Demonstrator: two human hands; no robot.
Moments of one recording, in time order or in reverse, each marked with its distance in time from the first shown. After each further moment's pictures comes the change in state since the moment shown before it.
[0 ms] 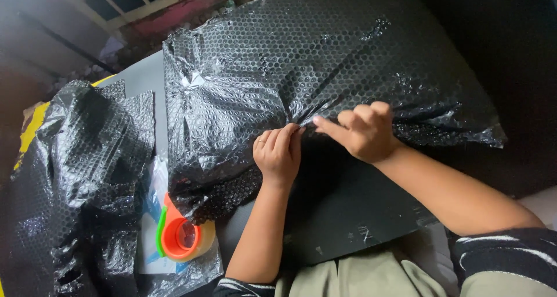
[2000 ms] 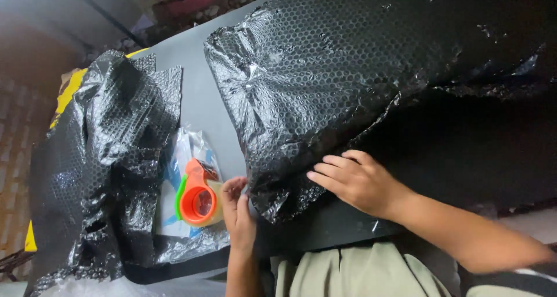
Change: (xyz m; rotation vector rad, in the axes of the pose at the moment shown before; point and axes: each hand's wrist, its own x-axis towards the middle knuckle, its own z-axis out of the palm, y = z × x) left_hand -0.096 0.007 -0.186 -0.529 -0.087 -1.019; right_hand 0.012 -0.071 -0.083 0.534 -0.417 -0.150
